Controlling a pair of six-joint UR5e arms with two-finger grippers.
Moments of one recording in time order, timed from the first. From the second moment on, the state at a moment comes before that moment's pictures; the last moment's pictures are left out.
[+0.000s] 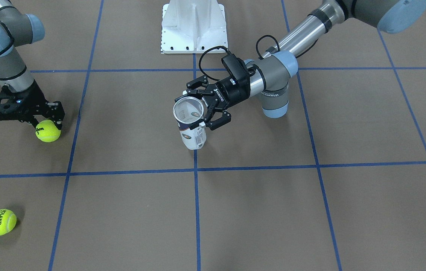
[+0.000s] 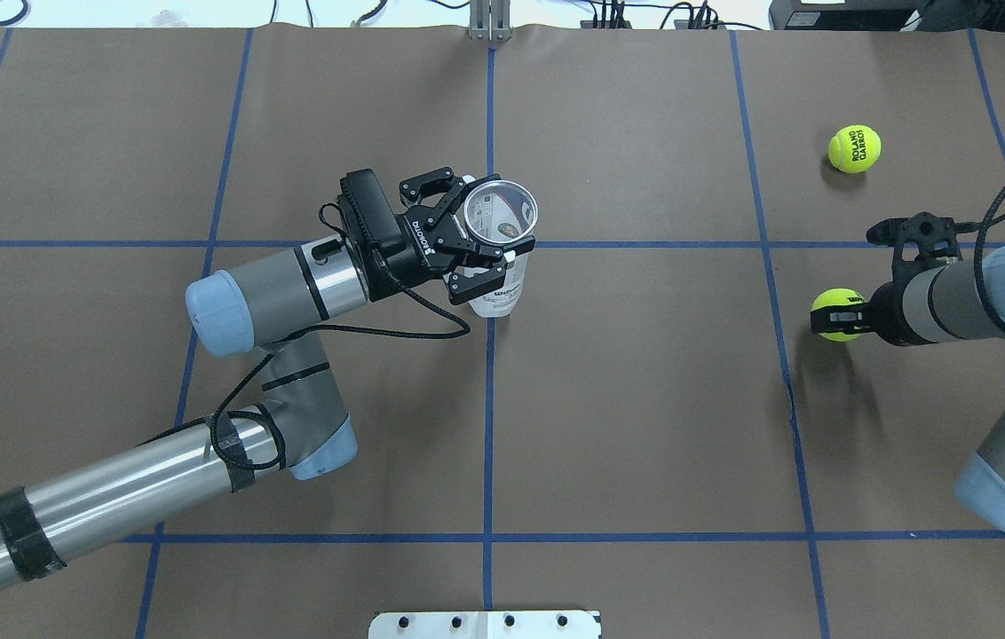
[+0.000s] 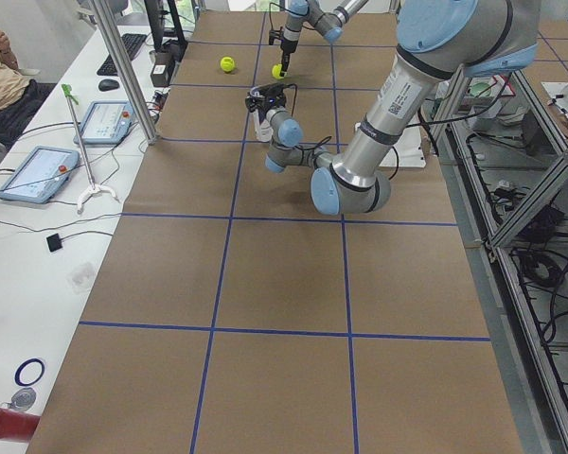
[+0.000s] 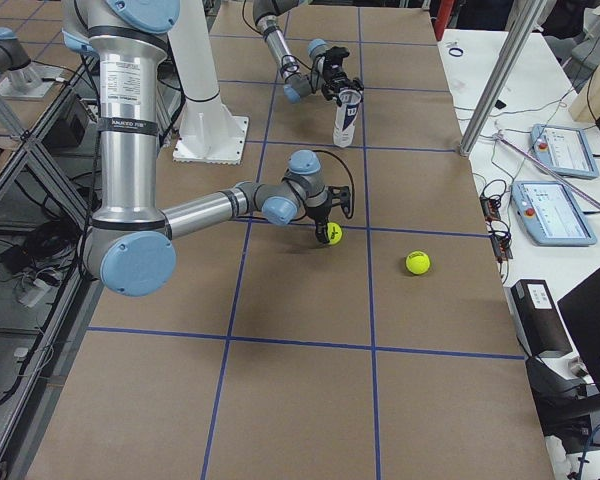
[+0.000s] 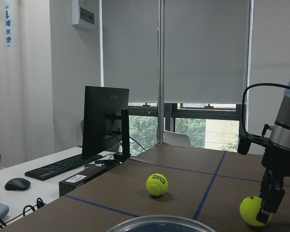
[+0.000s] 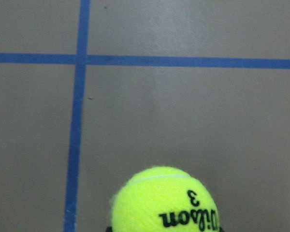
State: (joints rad) left arm -0.52 -2.33 -1.08 -3.50 -1.54 -0.35; right arm 0.75 -1.59 1.82 -1.03 1.85 1.03
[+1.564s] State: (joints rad) left arm -0.49 -2.33 -1.02 -3.56 -1.54 -0.34; right arm 0.82 -0.88 1.96 -1.72 2.07 1.34
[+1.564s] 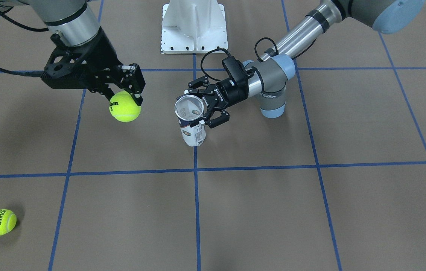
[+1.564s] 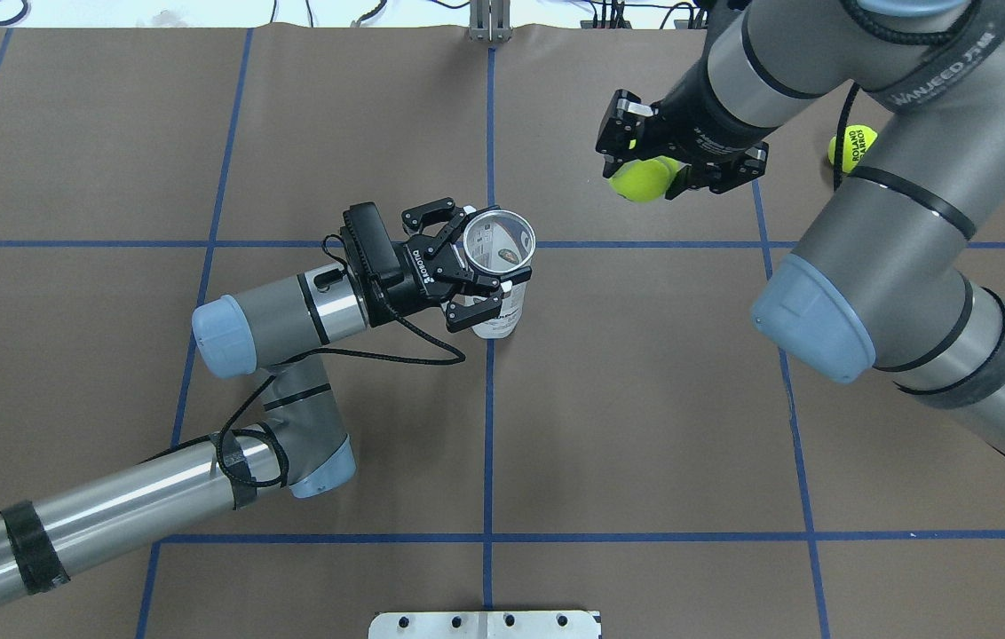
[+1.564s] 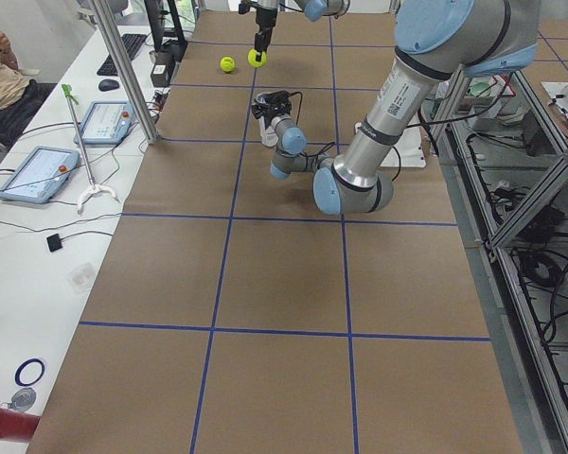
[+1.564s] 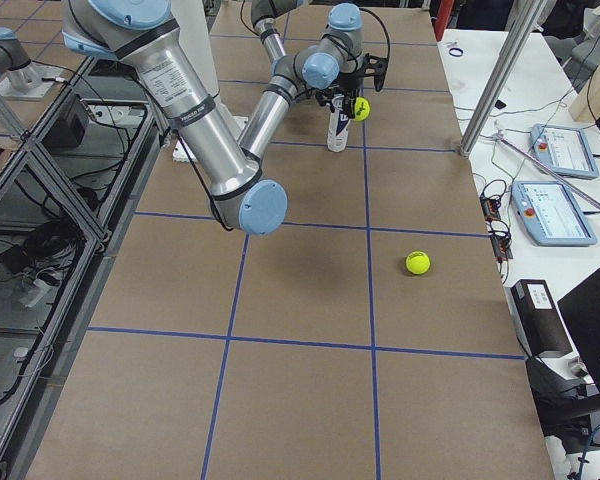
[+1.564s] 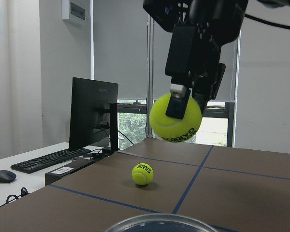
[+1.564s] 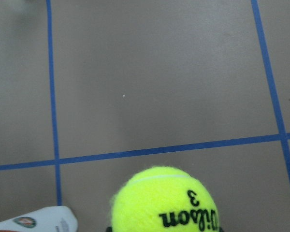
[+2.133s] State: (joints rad) left arm -0.48 -2.33 -1.02 -3.57 -1.54 -0.34; right arm 0.70 -0.70 1.90 -1.87 1.95 1.43
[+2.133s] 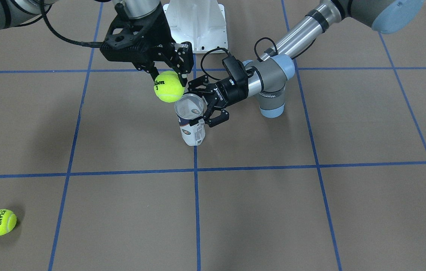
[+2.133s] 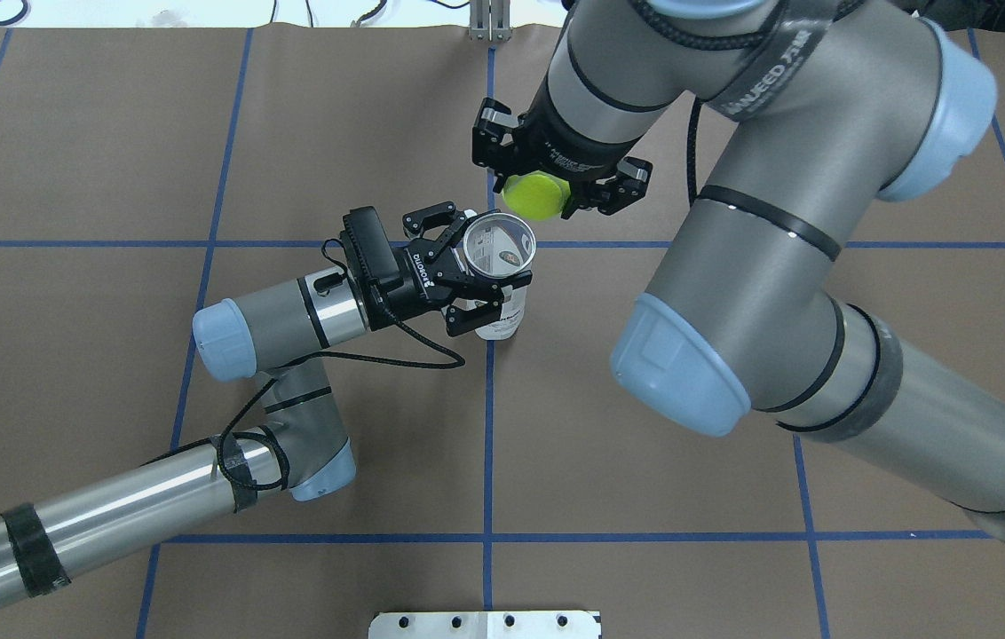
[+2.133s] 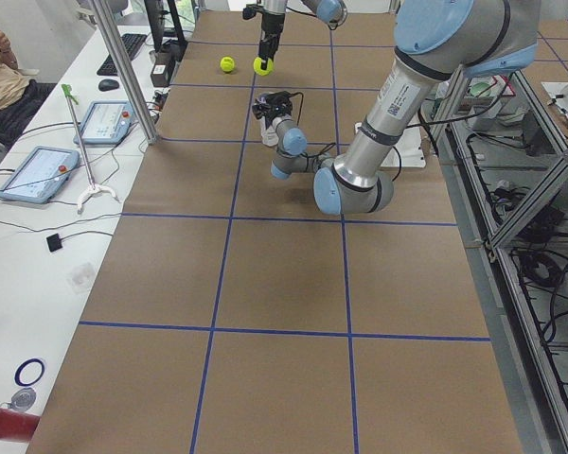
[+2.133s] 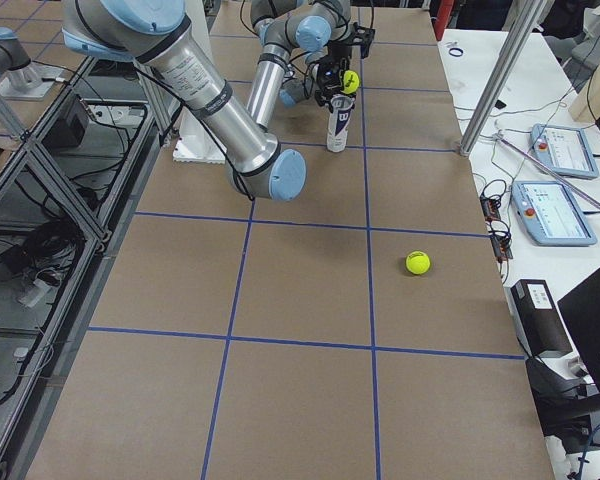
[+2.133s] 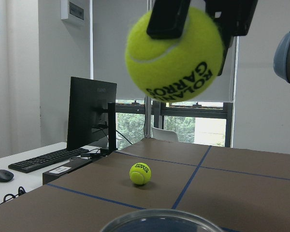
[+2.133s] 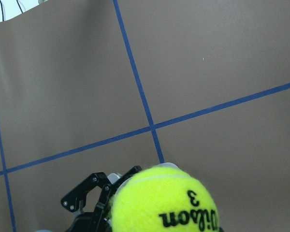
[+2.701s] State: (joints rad) left arm -0.48 -2.33 -1.02 -3.58 -1.54 -0.34; right arm 0.65 -0.64 1.80 -1.87 1.87 1.43
